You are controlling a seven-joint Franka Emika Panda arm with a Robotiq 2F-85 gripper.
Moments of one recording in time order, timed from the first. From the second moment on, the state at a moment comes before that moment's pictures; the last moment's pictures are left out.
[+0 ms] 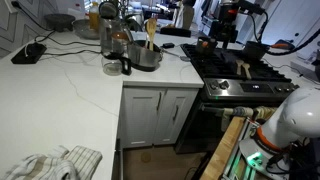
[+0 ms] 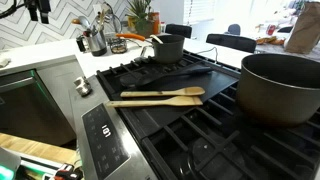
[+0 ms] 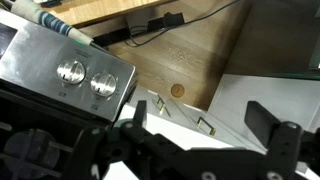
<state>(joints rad) -0.06 -0.38 -0.05 -2.06 0.11 1.46 0.18</state>
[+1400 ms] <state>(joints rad) -0.23 -0.42 -0.23 -2.04 0.10 1.48 0.18</state>
